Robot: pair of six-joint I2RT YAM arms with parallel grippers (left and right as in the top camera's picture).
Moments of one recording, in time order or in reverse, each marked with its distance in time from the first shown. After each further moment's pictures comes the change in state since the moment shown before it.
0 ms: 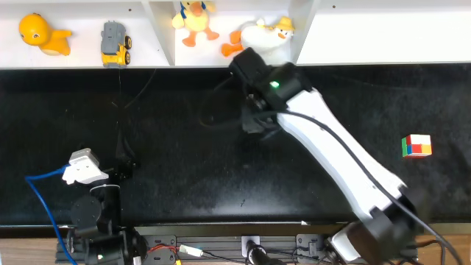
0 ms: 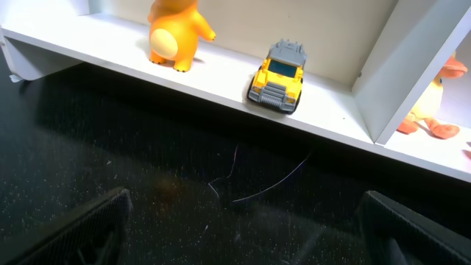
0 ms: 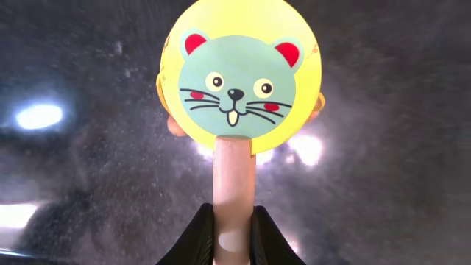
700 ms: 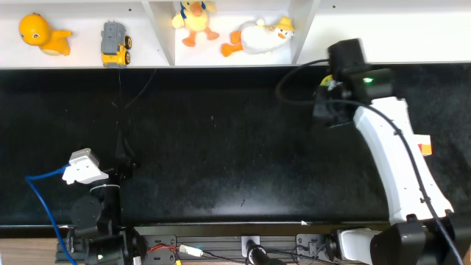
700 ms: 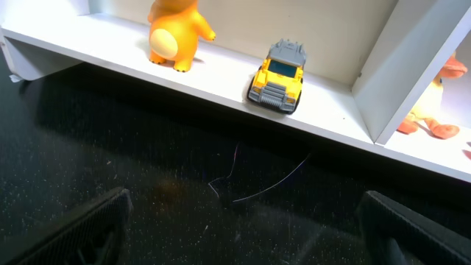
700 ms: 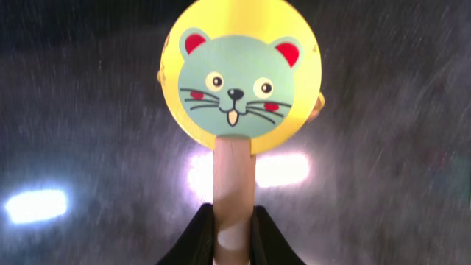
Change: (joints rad) left arm 0.000 0.000 0.000 0.000 0.000 0.000; right arm -0.510 -0.144 -0.256 0.223 0.029 -0.260
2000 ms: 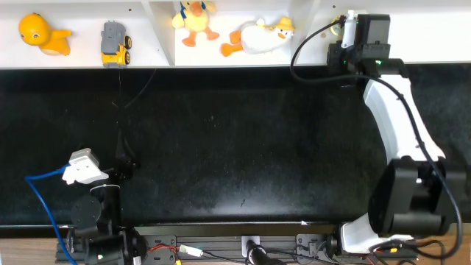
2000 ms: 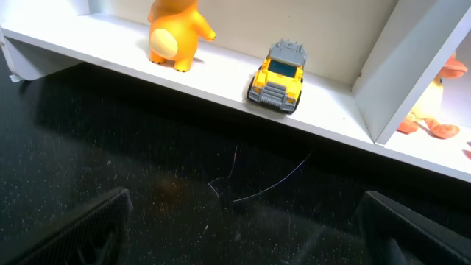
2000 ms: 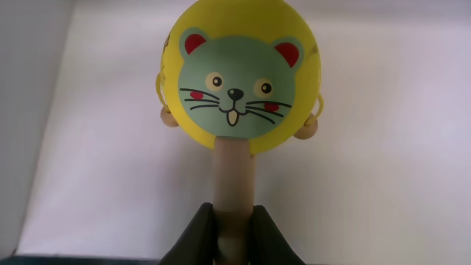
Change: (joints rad) left arm 0.000 0.000 0.000 0.000 0.000 0.000; right arm -0.132 0.235 -0.002 0.665 -0.092 -0.283
